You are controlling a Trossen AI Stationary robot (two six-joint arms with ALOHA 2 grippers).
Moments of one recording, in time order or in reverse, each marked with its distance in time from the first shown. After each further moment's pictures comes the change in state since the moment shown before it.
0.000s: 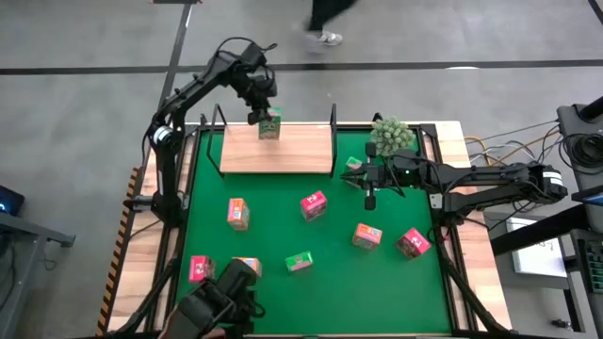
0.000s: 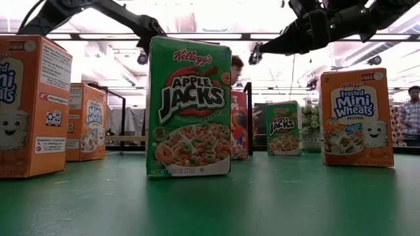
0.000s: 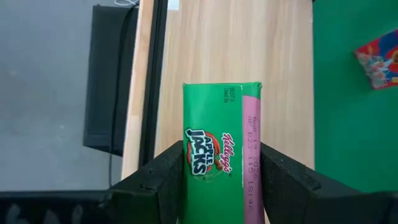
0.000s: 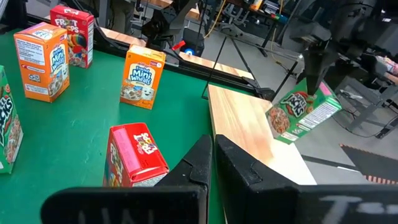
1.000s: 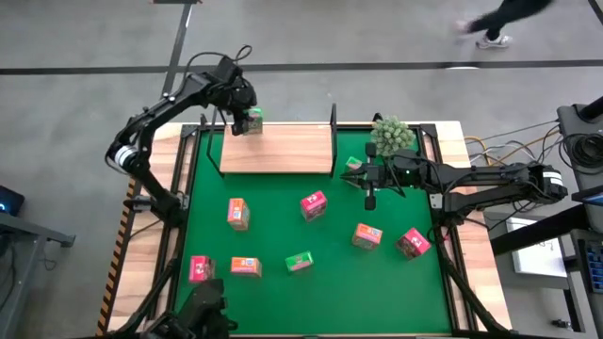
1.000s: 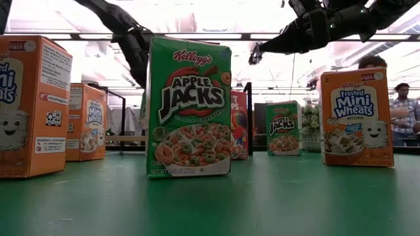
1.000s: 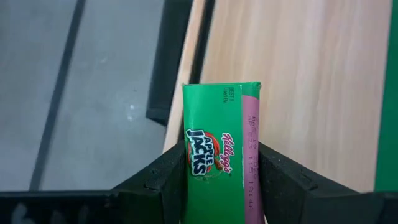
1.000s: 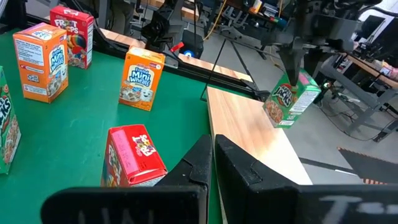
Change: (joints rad) left arm 0.045 -0.390 -0.563 0.406 -0.218 -0.006; right arm 0.000 0.000 0.000 0.009 0.000 -0.012
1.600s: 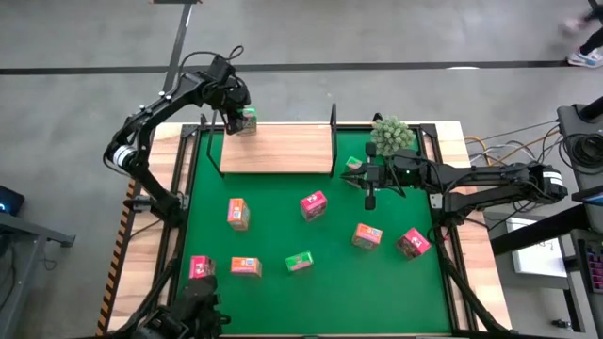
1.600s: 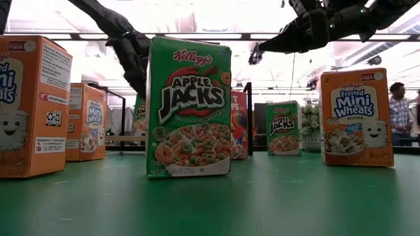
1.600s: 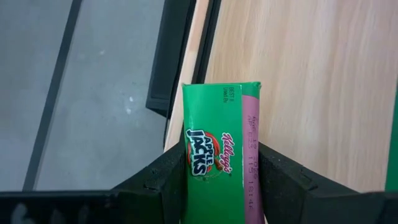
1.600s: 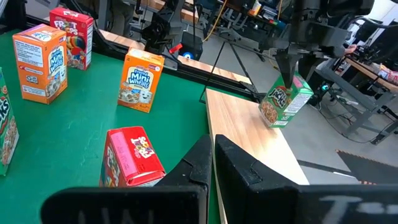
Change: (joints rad) left arm 0.062 0.000 -0.028 -0.005 0.025 0.044; right arm 0.000 0.000 0.000 0.008 0.000 -0.007
